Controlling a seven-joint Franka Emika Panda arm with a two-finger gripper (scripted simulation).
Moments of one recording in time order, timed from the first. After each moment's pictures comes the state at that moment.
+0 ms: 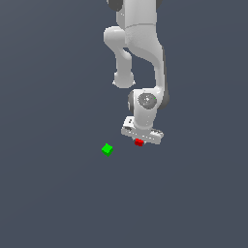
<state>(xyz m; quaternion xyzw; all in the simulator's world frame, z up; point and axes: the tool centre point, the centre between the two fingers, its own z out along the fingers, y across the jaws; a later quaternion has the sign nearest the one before) -0.048 0.085 0.020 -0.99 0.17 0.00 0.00</state>
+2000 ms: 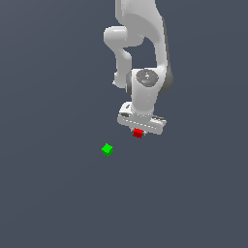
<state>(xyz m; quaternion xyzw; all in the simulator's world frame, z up) -0.044 0.070 0.113 -0.99 0.17 0.00 0.00</state>
